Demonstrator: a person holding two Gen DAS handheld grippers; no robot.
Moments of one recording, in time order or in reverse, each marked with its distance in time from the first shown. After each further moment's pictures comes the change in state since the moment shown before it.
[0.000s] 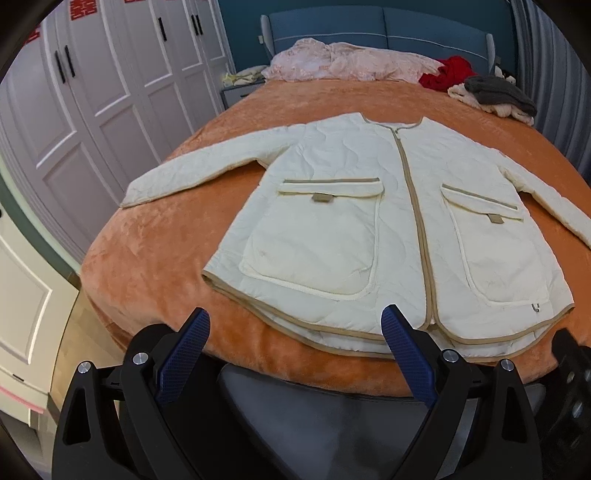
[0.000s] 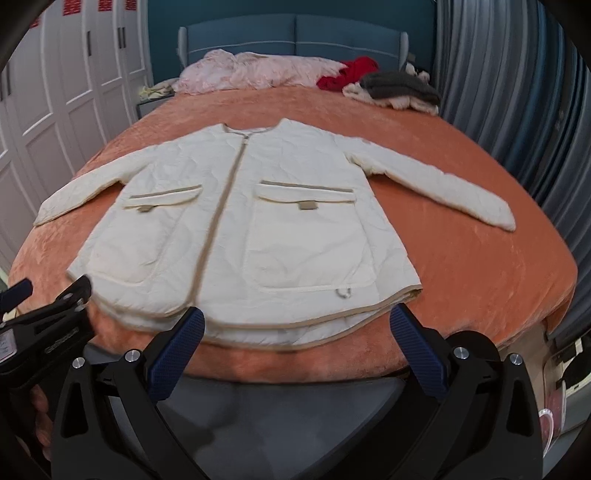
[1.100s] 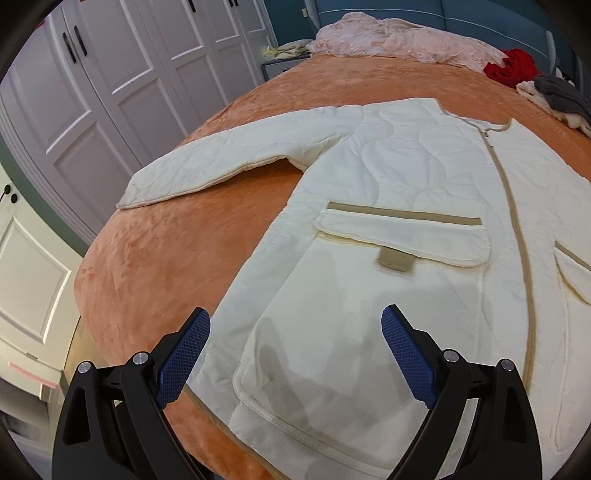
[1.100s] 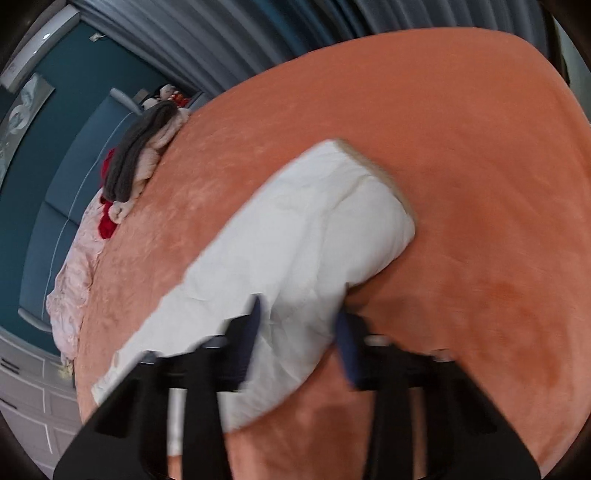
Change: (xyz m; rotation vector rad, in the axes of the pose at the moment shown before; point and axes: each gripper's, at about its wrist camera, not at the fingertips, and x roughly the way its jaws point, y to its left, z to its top) left arm 0.146 0.016 0.086 -0.098 0.100 0.183; right arm 0.232 -0.439 0.090 1.070 -0.095 -0.098
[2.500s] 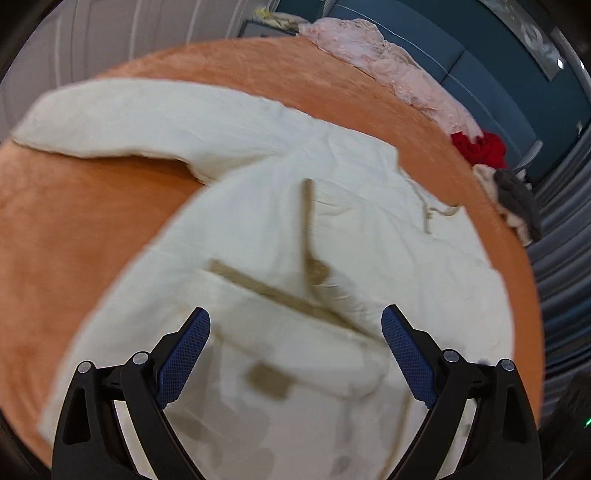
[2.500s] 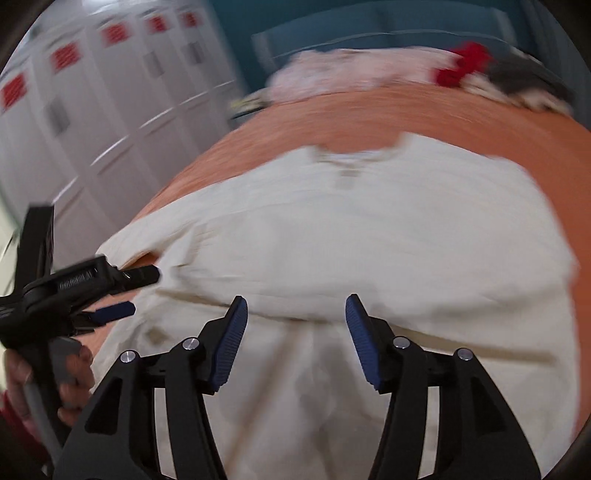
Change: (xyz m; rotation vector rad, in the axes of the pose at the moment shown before) left arm 0.059 -0.011 0.076 -0.362 0.122 -0.557; right arm -0.085 0.263 -0.356 -1.025 0.342 0.564
